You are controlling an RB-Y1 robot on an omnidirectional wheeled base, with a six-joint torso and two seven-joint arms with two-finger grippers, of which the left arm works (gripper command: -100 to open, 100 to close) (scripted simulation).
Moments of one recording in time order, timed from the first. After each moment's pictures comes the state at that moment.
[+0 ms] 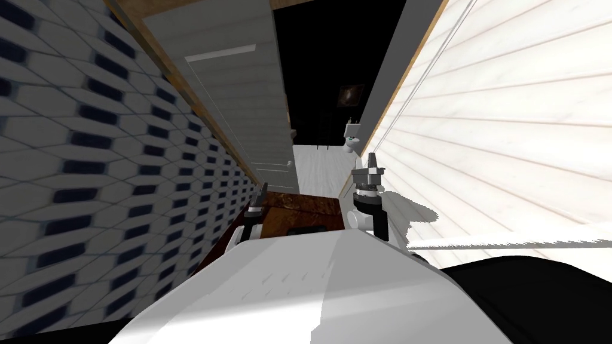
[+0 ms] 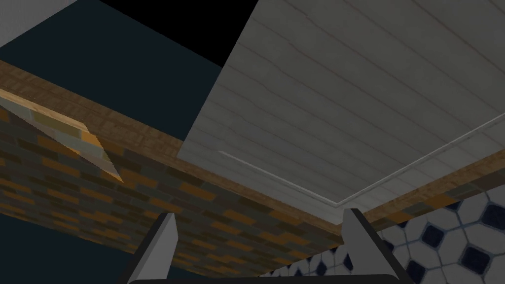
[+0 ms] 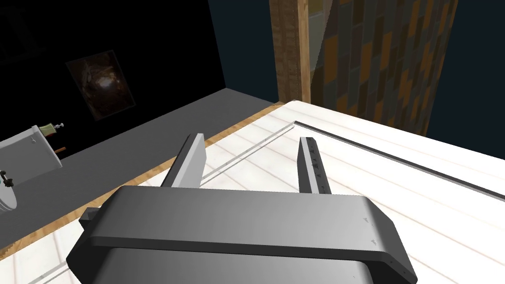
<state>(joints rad) 0.30 0.13 0.11 -1.62 -0.29 -0.75 -0.49</state>
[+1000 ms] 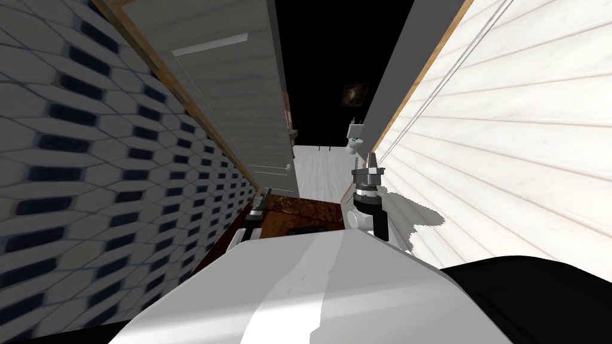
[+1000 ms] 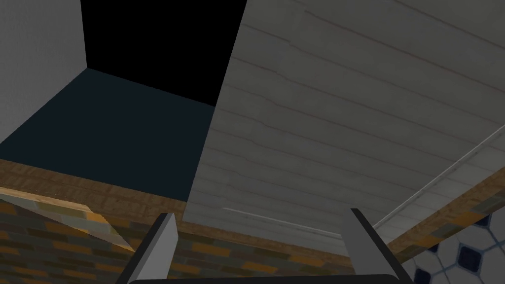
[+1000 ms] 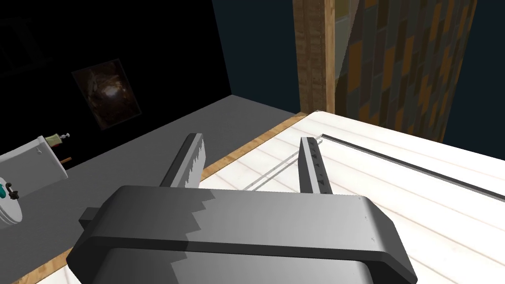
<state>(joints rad) 0.26 0.15 0.15 -1.42 -0.40 -0.83 -0.60</state>
